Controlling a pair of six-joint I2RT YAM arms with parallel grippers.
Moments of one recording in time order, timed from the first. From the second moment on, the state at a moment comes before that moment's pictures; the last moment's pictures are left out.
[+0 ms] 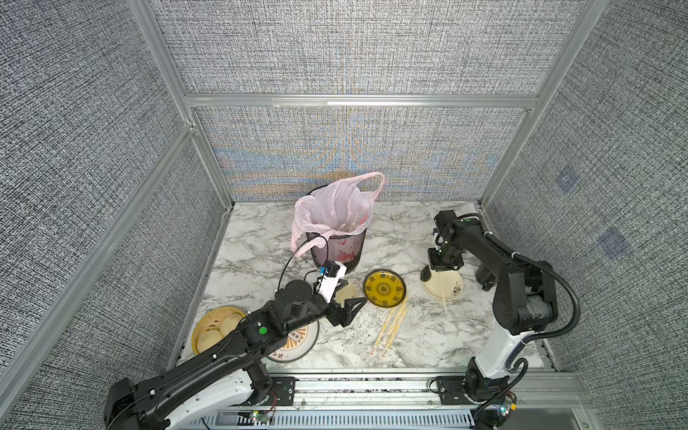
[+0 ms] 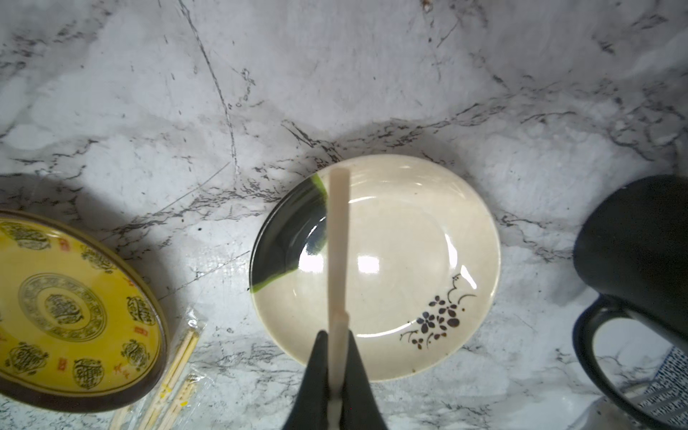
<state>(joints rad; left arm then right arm) -0.97 0.83 0.62 -0.08 0.13 -0.30 0.14 1.83 1.42 -1.05 0.04 0.11</state>
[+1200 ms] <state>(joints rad) -1.08 0.94 0.60 0.04 0.08 -0.30 0.08 1.99 1.44 -1.02 0.00 0.12</state>
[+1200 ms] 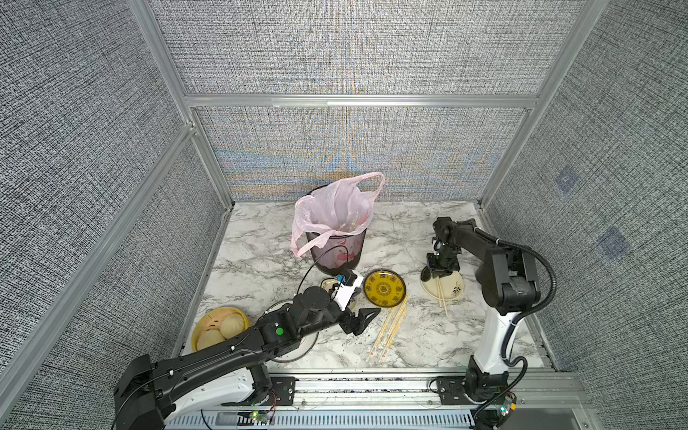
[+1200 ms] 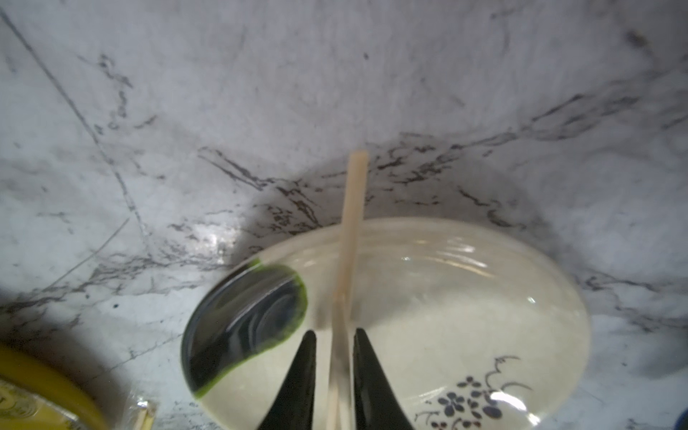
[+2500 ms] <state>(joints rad) -1.08 0.88 0.57 0.05 0.08 -0.30 0.09 1.74 1.28 -0.97 0.02 0.17</state>
